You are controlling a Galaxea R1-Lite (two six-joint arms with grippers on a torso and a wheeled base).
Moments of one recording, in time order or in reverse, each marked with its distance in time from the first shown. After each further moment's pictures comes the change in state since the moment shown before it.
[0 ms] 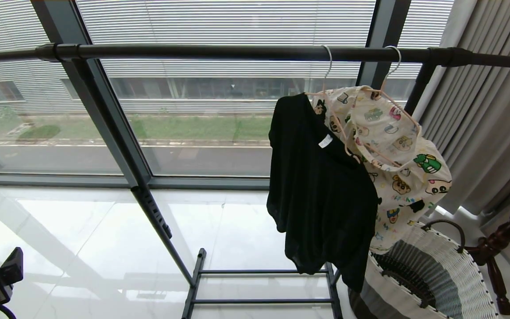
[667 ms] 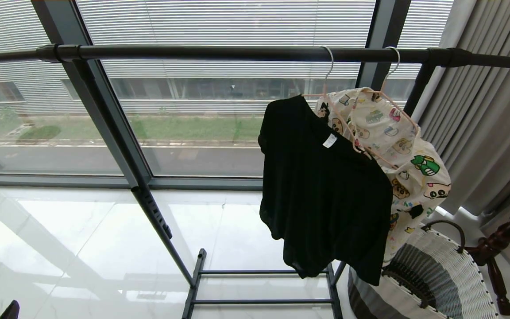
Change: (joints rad) left arm -0.117 -0.461 0.008 0.554 -0.003 -0.002; right arm -0.042 -0.495 0.599 -0.327 0.097 -0.014
